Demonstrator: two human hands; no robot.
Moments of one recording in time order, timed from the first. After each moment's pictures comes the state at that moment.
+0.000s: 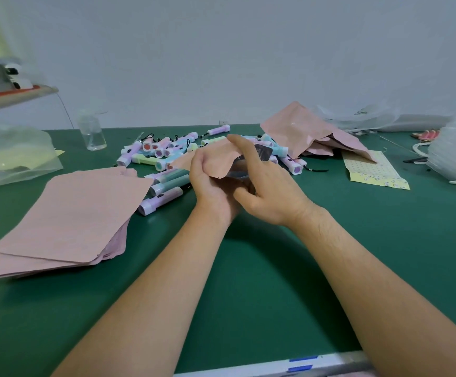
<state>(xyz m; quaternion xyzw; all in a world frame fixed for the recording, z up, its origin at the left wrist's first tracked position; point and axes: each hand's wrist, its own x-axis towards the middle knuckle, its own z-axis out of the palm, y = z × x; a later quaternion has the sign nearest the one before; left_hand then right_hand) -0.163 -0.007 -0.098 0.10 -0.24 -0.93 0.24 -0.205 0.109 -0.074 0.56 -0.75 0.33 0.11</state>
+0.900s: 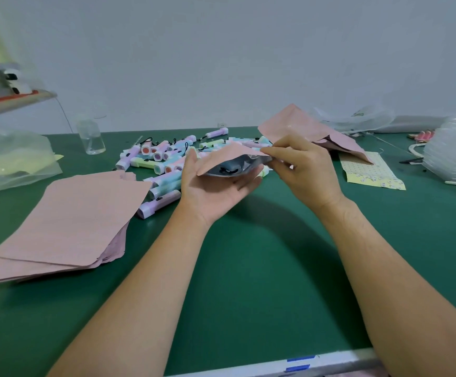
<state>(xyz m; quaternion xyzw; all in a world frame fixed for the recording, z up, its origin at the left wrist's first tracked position) -0.153 -0.033 -0.094 -0.01 -0.21 -0.97 0.08 -0.268 0.138 -0.075 0.51 -0.69 0.38 0.36</state>
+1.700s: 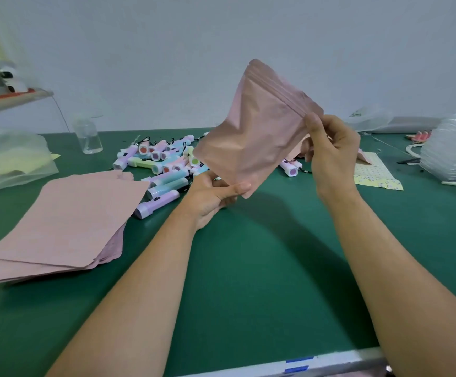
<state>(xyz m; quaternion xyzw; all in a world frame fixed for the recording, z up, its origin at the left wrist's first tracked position) -0.155 -0.045 -0.116 0.12 -0.64 -0.74 0.16 -0.263 0.147 -0.047 0.31 -0.58 0.74 0.15</state>
